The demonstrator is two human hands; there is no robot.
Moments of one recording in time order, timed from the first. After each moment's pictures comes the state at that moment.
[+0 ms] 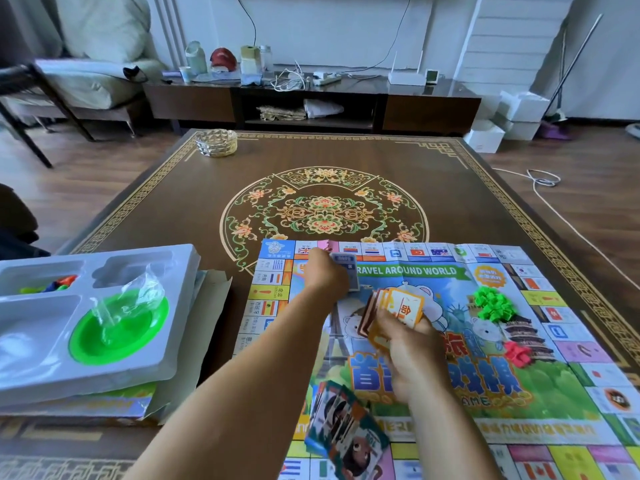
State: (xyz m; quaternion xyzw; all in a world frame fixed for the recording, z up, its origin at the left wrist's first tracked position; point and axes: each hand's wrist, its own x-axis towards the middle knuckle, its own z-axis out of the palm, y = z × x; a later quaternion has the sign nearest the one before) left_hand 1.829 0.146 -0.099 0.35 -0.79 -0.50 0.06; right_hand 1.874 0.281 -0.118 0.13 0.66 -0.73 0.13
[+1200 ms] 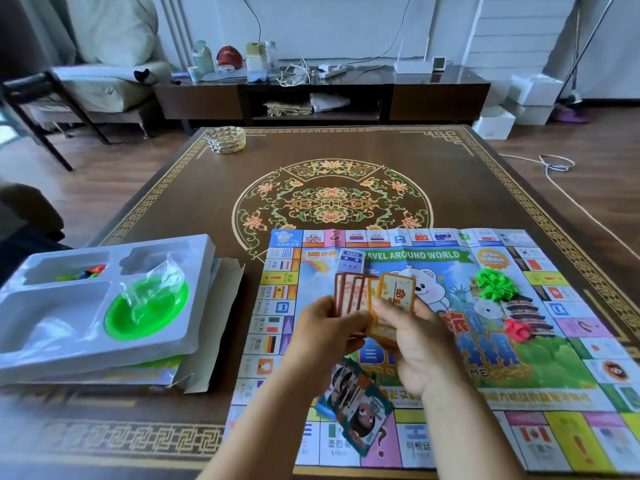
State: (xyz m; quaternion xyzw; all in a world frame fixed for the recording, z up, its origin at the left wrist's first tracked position) left_hand 1.957 0.190 -0.076 0.29 -0.60 -0.74 0.02; right_hand 1.906 0.295 -0.088 0.06 0.60 -0.77 0.21
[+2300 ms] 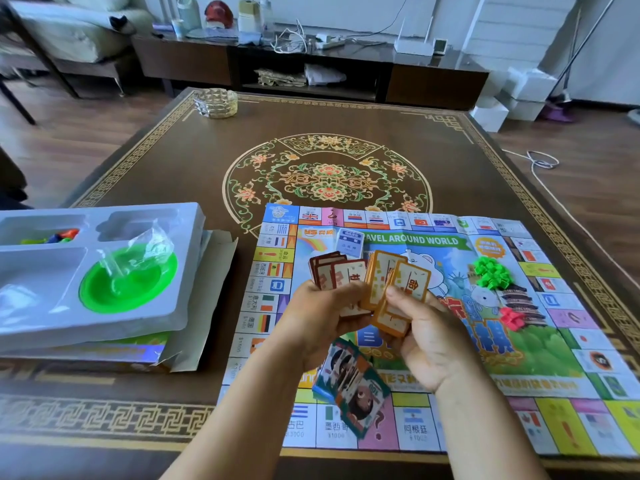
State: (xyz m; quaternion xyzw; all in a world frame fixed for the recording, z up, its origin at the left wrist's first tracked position) left_hand 1.958 0.176 -0.076 0.23 -0.50 -0.84 -0.01; right_hand 1.905 0.305 -0.094 0.04 0.56 -0.78 0.27
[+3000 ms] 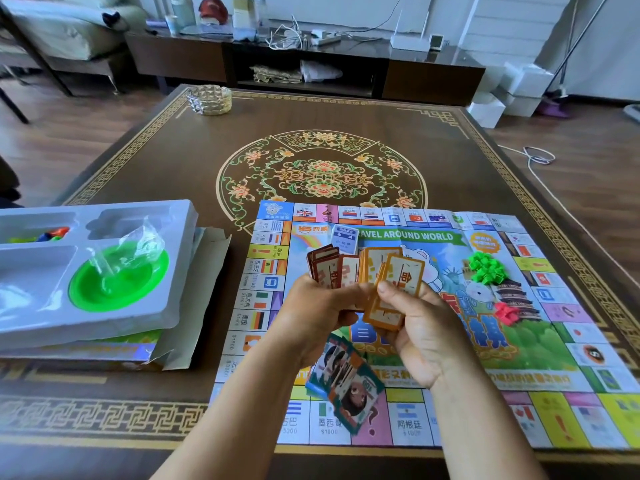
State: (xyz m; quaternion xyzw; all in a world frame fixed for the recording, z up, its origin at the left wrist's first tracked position) left_hand 1.956 0.179 -0.079 0.21 -0.56 -0.80 0.01; right_hand 1.907 0.306 -0.091 0.02 0.58 -0.78 0.25
